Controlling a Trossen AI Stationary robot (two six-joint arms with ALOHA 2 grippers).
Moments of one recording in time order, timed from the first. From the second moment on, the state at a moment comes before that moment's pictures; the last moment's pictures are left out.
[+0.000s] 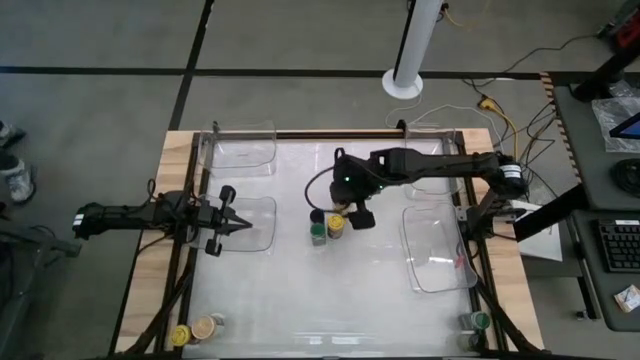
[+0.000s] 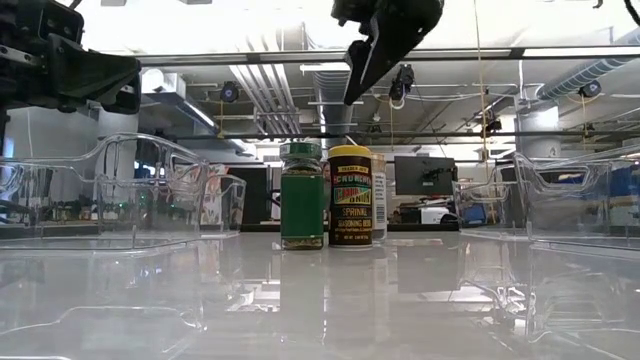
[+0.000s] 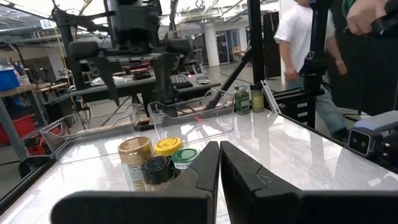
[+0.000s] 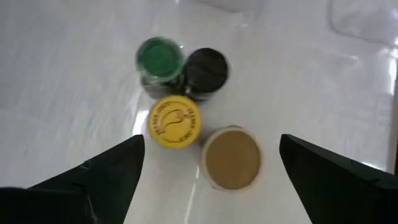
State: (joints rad) left arm 0.01 0.07 0.01 0.12 0.19 0.14; right arm -0.09 1.75 1.62 -0.95 -0.08 -0.33
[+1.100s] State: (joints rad) left arm 0.01 0.07 0.01 0.12 0.19 0.14; right arm -0.20 1.97 1.62 -0.99 -0.11 -0.51
